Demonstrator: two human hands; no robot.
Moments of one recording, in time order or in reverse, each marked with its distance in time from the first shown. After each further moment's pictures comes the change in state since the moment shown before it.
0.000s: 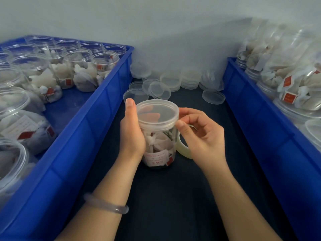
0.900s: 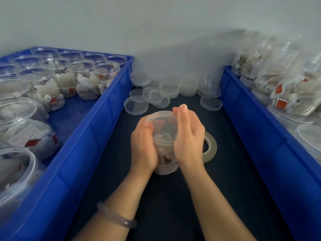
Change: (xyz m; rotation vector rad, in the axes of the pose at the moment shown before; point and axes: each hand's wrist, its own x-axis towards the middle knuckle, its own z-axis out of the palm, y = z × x) left_hand -0.018 -0.005 0.013 0.093 0.000 0.217; right_hand 0.010 -0.012 0.039 0.004 0.237 0.123
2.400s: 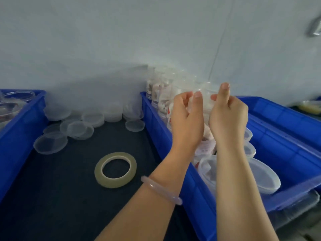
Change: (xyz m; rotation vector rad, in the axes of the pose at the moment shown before) left_hand -0.043 0.117 0.244 -0.255 -0.419 0.031; right_hand 0.038 -0.145 -0.194 -0.570 0.713 -0.139
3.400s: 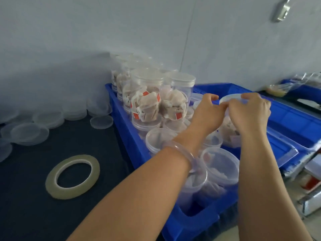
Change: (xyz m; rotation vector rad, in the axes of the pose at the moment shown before) left_hand 0.017 -0.036 0.129 0.115 -0.511 -0.320; right_hand 0.100 0.090 -0.086 -0.446 0.137 0.173
